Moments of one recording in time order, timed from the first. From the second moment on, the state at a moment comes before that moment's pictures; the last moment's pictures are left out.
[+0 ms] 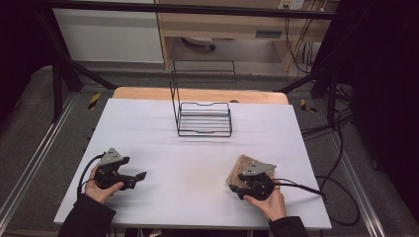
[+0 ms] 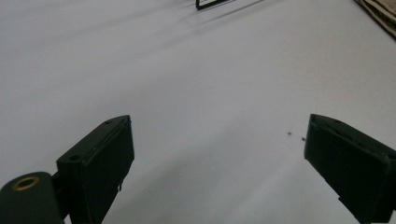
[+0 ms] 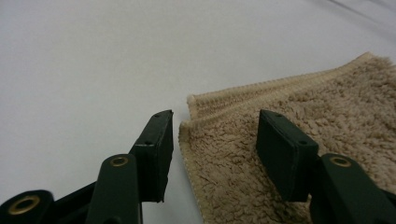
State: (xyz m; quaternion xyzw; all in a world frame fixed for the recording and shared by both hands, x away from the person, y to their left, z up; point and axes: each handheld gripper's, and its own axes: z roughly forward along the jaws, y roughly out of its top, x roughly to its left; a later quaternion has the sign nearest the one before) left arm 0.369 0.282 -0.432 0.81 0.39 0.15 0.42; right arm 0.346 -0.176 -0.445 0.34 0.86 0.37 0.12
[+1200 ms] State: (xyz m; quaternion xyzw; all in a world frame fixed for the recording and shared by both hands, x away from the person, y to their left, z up) left arm 0.369 0.282 -0.432 0.80 0.39 0.15 0.42; right arm 0.341 -0.177 -0.443 0.31 0.88 0.34 0.13
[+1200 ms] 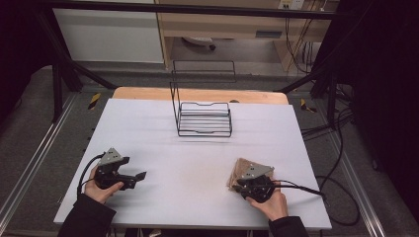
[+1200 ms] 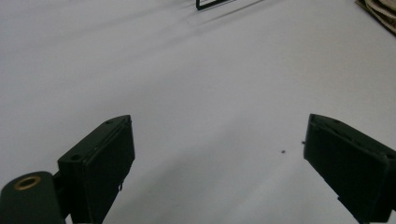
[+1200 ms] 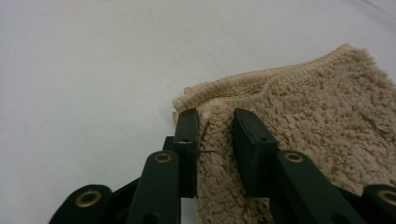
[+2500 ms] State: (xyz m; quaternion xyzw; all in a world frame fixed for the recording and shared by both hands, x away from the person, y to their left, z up) left arm 0.369 0.283 -0.432 0.80 0.39 0.15 0.42; right arm 0.341 -0.146 -0.431 0.30 0.85 0.41 0.09
